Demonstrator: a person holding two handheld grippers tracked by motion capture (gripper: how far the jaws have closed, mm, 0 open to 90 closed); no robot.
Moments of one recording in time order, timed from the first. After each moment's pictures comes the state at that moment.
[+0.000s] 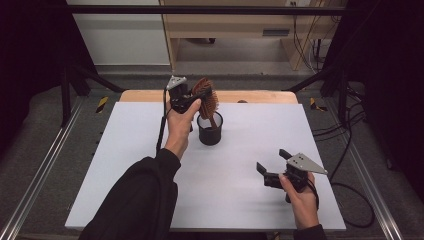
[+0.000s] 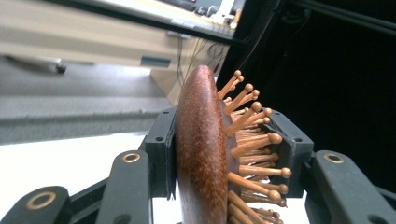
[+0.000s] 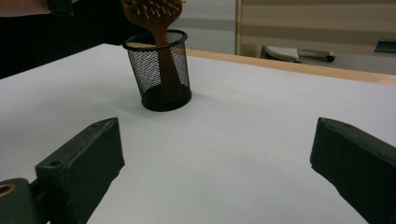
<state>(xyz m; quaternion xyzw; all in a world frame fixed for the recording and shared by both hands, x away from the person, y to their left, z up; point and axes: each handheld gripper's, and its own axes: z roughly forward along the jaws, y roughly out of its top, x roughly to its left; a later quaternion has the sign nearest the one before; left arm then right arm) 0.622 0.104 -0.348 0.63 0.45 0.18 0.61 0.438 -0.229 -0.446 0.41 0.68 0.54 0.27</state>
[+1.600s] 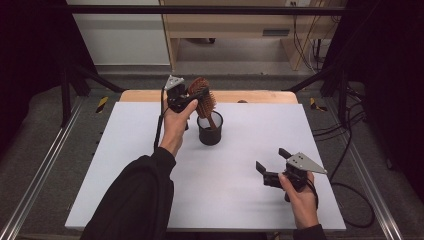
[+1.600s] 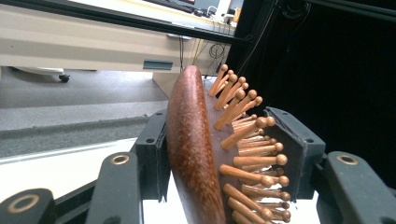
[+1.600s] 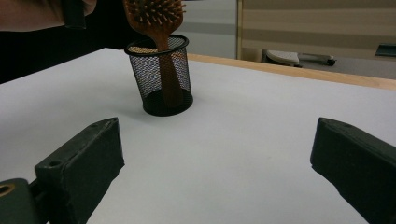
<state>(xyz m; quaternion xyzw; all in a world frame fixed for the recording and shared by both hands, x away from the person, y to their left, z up) 0.637 0.117 -0.360 0.64 0.42 0.20 0.61 0.439 -0.228 -0.445 0.41 0.68 0.55 0.27</state>
